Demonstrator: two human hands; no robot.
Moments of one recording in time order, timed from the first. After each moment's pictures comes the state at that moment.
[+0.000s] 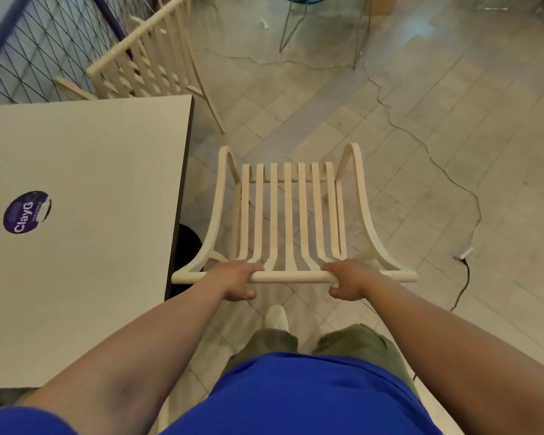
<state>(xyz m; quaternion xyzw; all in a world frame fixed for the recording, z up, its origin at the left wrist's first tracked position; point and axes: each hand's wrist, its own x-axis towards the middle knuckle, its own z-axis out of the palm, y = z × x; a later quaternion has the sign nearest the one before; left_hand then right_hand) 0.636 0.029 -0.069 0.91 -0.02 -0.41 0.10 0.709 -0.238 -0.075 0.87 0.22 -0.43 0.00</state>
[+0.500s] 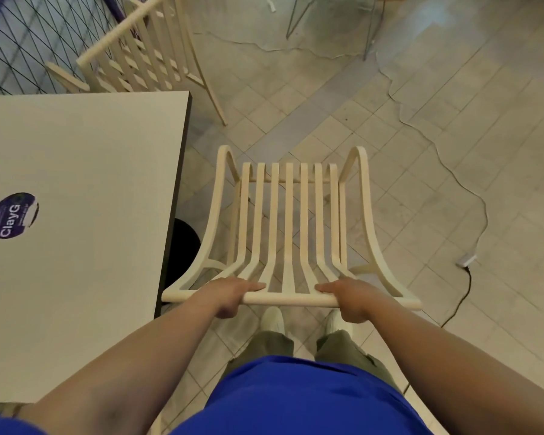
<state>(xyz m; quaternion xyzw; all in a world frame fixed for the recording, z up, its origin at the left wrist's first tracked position) 0.653 0.033 -0.087 0.87 0.00 -0.48 0.11 0.734 -0.245 -0.096 0.84 0.26 -0.49 0.02</state>
